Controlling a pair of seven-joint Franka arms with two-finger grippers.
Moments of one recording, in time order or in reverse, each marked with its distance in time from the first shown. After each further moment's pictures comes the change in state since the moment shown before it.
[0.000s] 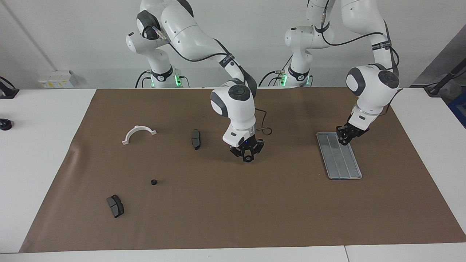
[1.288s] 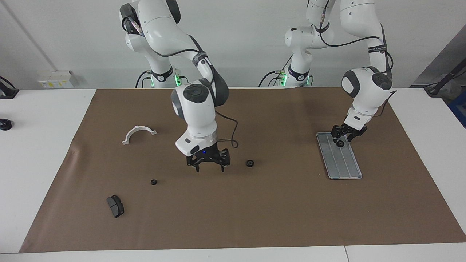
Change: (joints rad) left arm 0.018 -0.003 -0.022 -0.038 0.000 0.055 0.029; right arm -0.238 -0.125 -0.042 0.016 -0.036 -0.139 -0.114
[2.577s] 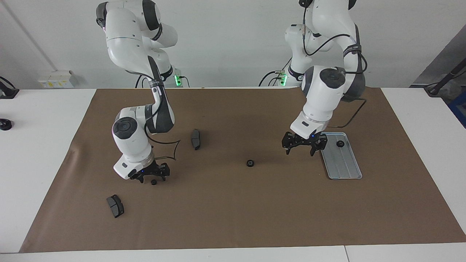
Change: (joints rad) left arm -0.432 0.274 -0.015 0.605 -0.001 -0.267 -0.331; right arm -0.274 0.001 0.019 -0.252 0.002 0.103 -0.406
